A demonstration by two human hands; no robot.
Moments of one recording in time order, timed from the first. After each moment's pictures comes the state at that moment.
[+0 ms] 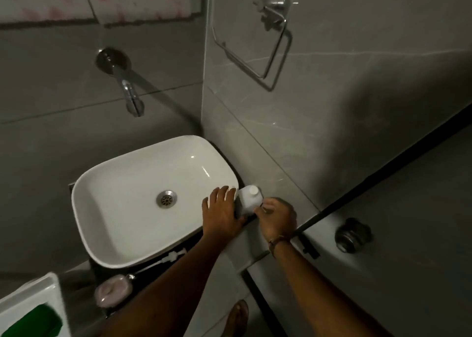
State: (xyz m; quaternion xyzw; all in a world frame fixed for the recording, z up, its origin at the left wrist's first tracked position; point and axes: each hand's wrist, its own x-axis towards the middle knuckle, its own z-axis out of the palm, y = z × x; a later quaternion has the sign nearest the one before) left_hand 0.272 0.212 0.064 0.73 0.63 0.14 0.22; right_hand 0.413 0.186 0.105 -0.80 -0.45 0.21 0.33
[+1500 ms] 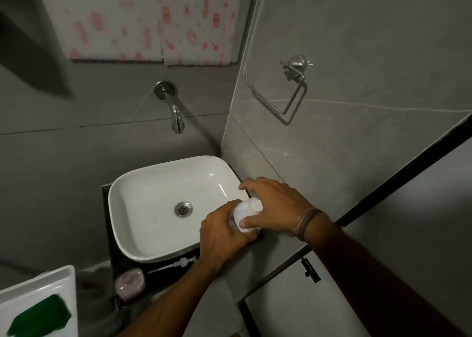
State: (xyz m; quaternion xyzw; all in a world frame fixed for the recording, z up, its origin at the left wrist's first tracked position) left_hand 0.227 0.134 0.155 0.57 0.58 0.49 0.33; right_hand 0.351 0.168 0.307 -0.57 -0.81 0.16 -0.05
